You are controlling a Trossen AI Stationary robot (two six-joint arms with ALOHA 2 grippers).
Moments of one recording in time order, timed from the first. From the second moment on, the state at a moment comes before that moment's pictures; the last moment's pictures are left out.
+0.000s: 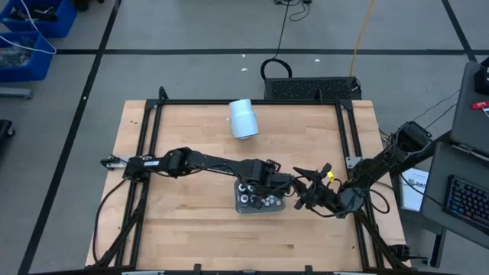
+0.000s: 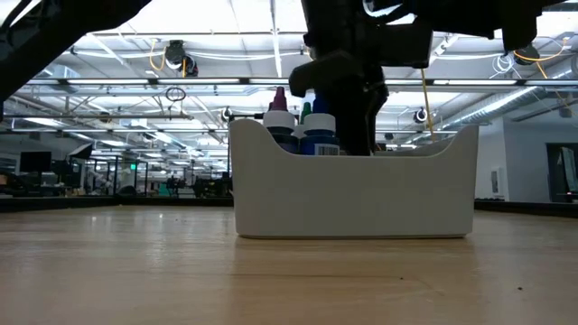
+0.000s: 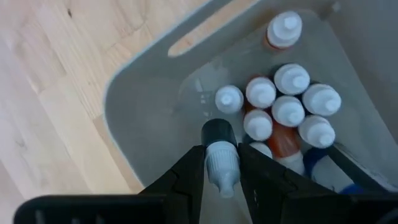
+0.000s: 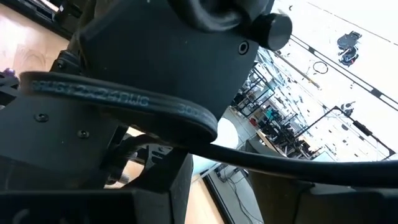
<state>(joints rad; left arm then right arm) -0.15 2.48 2.36 -1.23 -0.12 0.35 0.74 1.38 0.50 1.03 1.40 -0.88</state>
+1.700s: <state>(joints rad) -0.21 2.16 2.35 -1.44 -0.17 0.25 0.74 1.37 0.49 1.00 1.44 -0.86</state>
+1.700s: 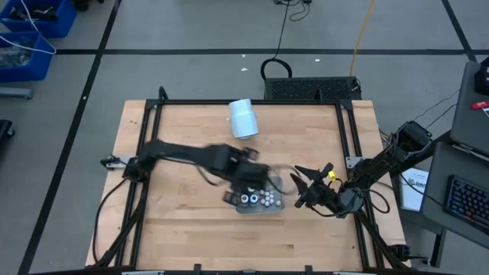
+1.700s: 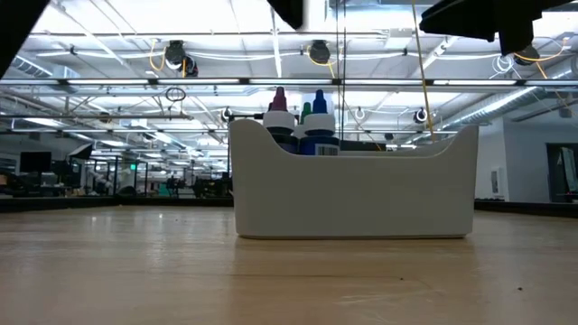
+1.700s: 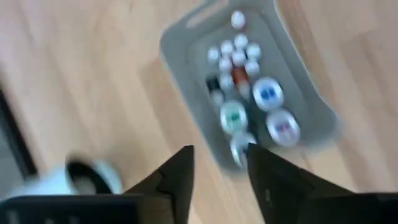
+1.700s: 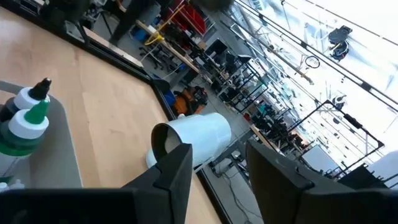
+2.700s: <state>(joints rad) -0.25 0.63 0.38 0.10 -0.17 0.13 0.50 0.57 0.12 0.50 0.60 -0.09</state>
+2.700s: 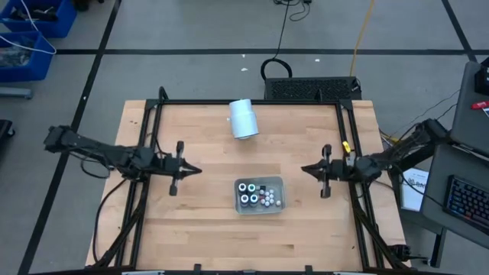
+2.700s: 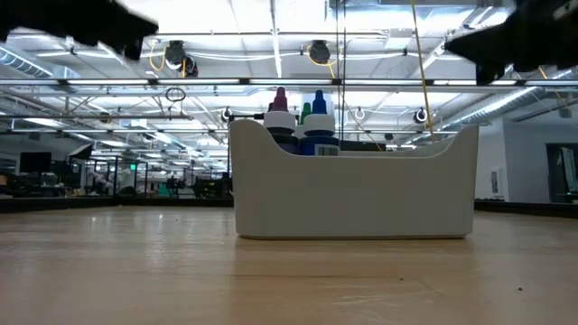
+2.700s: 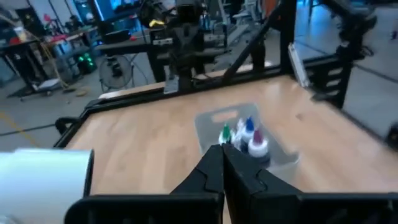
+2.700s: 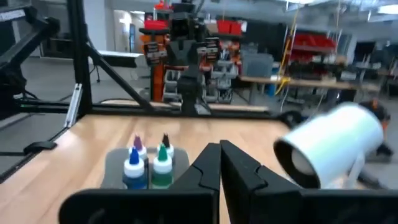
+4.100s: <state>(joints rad) -0.25 0.14 0.14 0.01 -0.24 0.24 0.17 0.03 0.02 0.15 0.25 0.03</state>
